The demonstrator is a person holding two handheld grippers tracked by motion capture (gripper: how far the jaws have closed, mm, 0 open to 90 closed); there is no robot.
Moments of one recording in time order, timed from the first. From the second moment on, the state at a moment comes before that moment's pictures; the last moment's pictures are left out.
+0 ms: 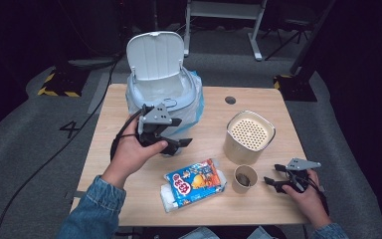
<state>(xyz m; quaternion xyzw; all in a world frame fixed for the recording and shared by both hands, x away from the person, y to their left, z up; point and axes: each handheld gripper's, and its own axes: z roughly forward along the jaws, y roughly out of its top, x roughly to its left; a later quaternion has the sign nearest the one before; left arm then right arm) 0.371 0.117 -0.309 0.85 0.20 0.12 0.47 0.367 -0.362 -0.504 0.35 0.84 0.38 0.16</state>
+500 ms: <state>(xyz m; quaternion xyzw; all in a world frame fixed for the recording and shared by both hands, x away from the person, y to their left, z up) 0.379 0.102 -0.388 0.87 0.23 0.08 0.44 0.367 -0.362 -0.504 0.35 0.84 0.38 0.16</state>
